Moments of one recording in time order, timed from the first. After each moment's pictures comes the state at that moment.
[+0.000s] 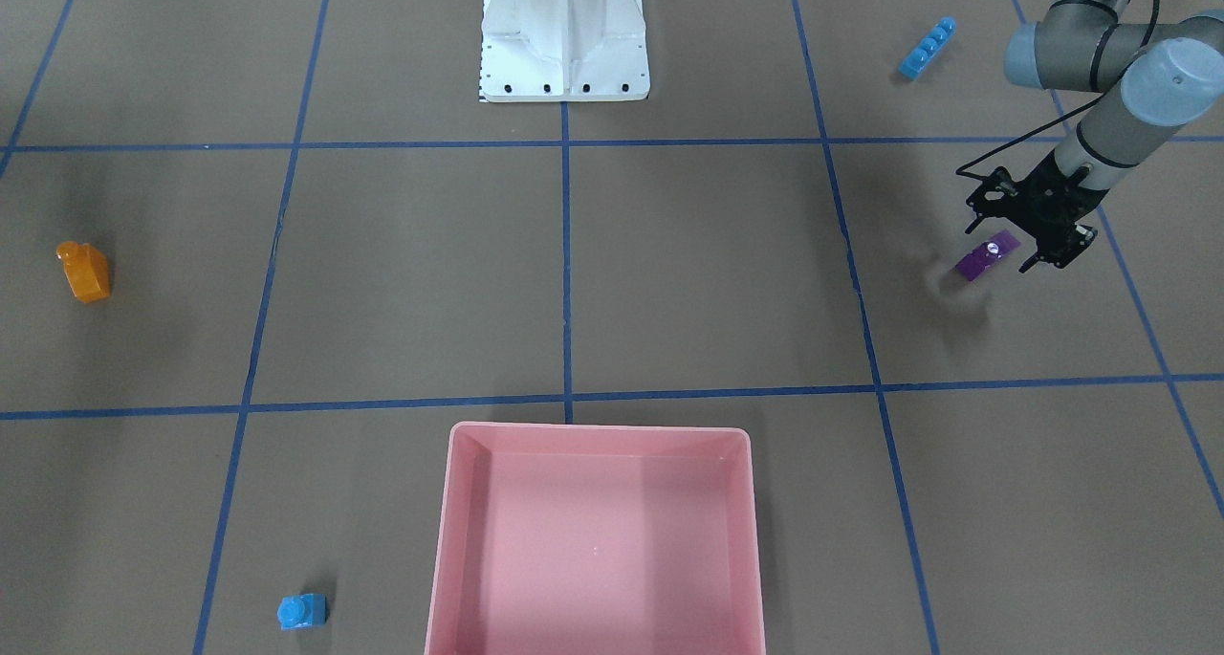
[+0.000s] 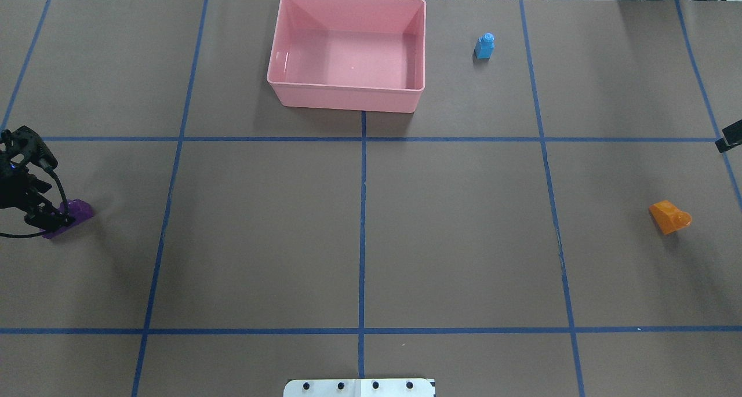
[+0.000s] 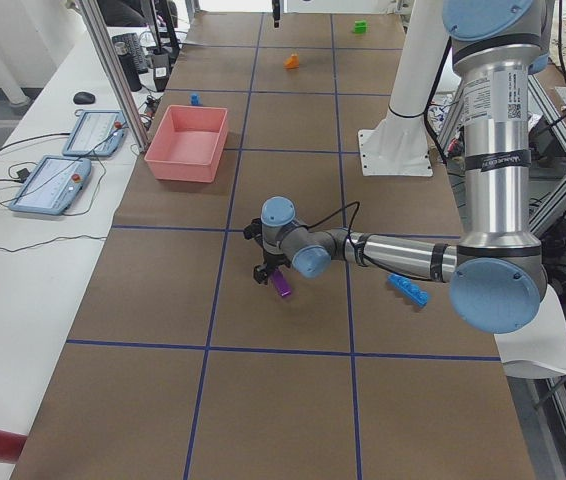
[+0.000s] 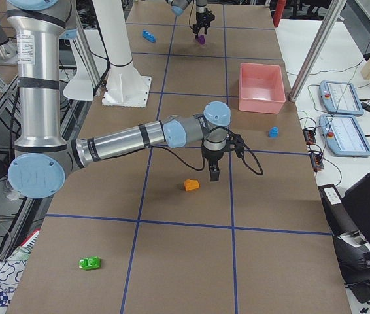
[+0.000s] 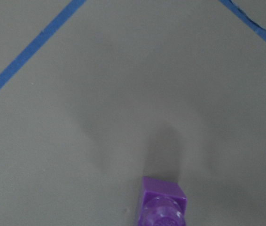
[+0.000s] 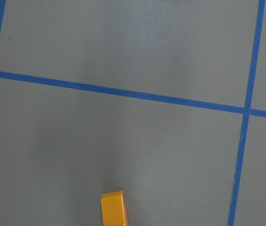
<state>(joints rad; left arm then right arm) -0.91 -1.47 -1.69 -2.19 -2.15 -0.06 1.30 -1.60 1.88 -1.56 2.27 0.27</state>
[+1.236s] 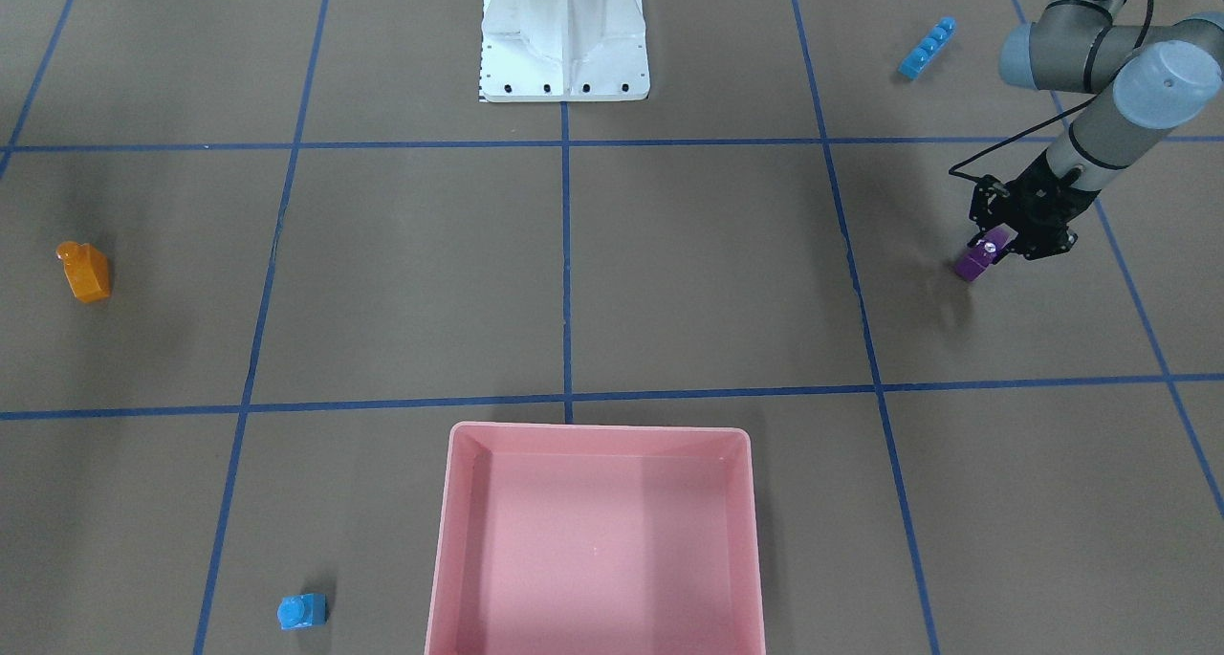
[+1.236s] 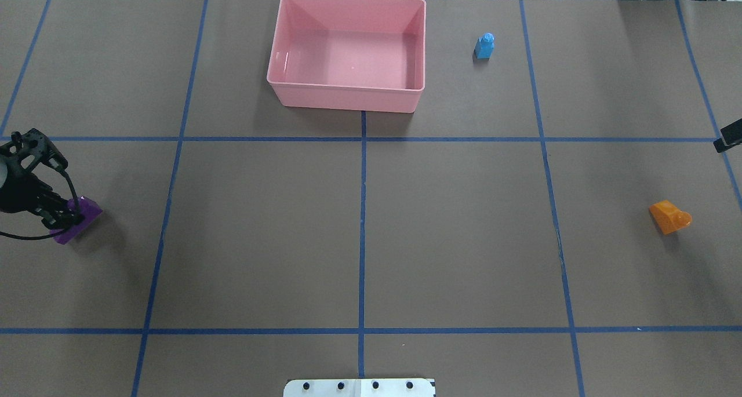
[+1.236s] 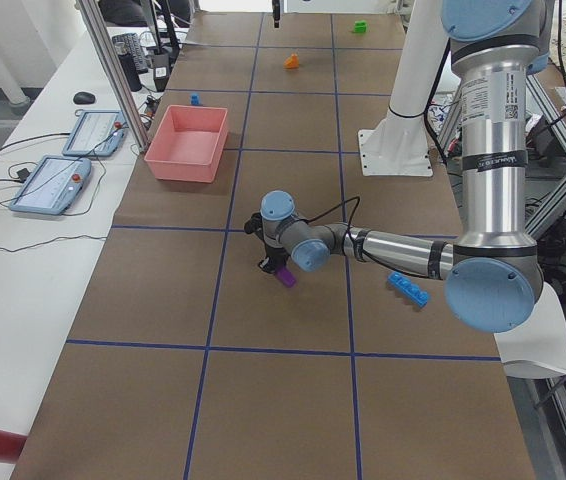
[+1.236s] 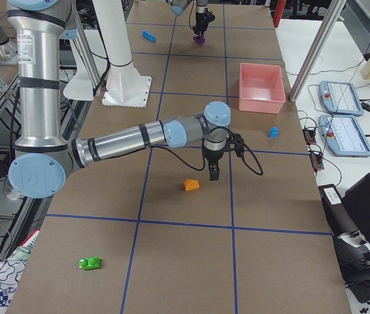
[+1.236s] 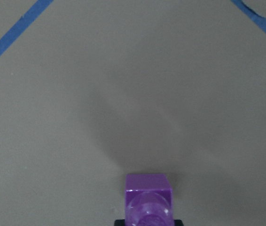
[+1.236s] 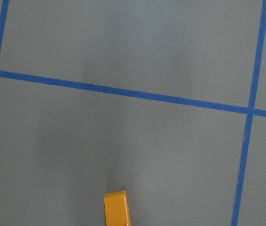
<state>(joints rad) -0.90 -1.49 -1.74 -2.13 -2.22 -0.17 1.29 -1.60 1.88 -1.55 2.28 0.26</state>
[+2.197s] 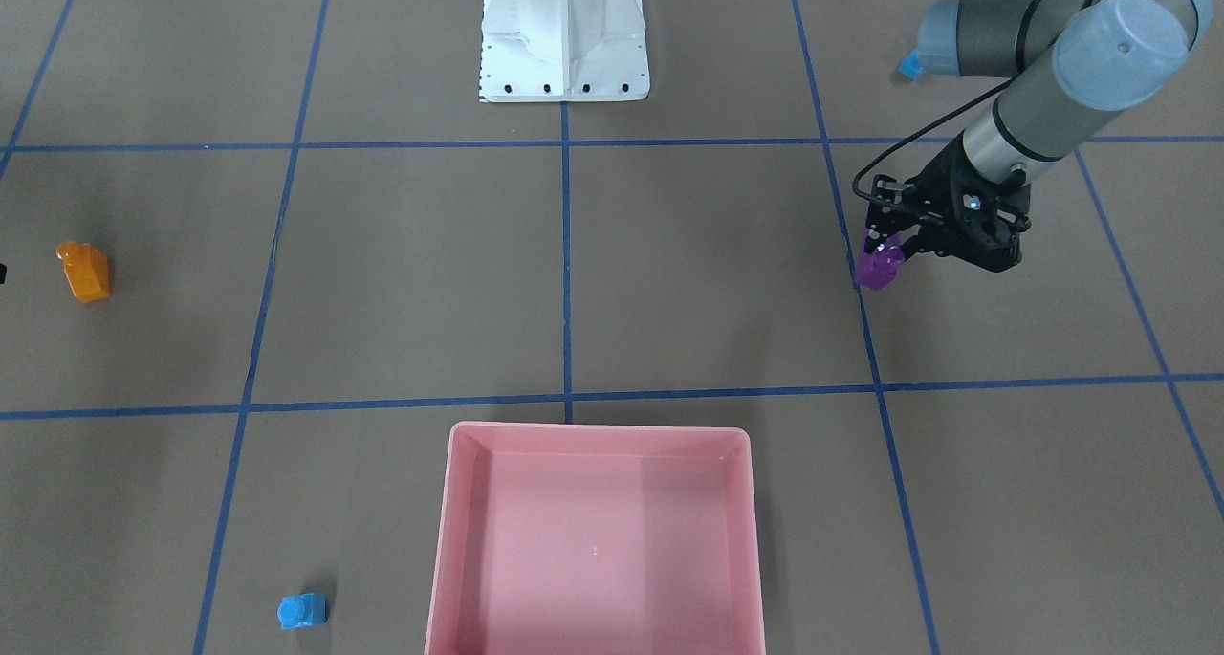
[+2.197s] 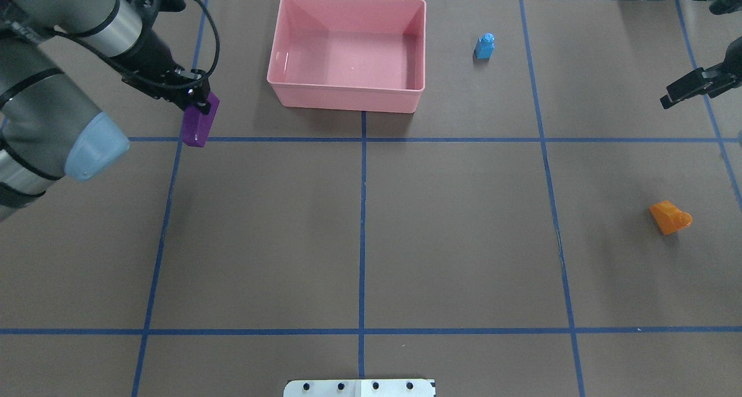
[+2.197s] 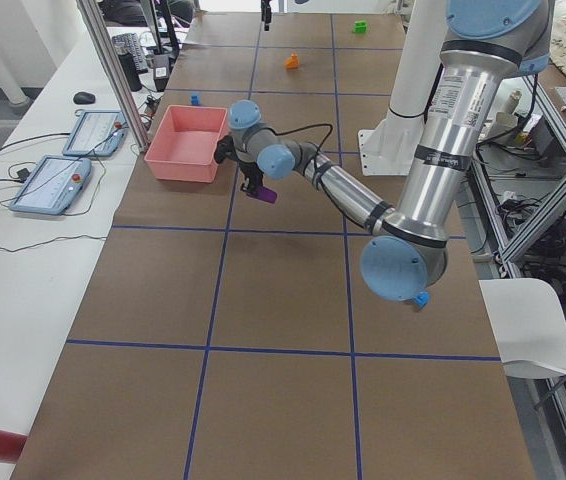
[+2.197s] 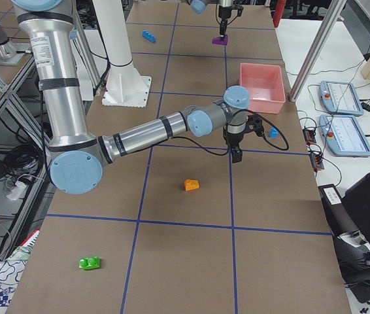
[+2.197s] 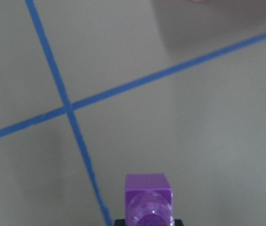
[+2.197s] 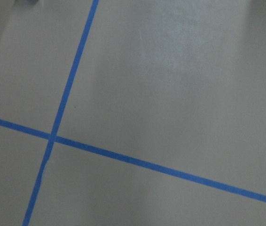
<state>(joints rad) -0.97 -2.18 -1.69 -1.56 -2.29 -0.73 1.25 -1.36 1.74 -1.48 2.27 0.28</state>
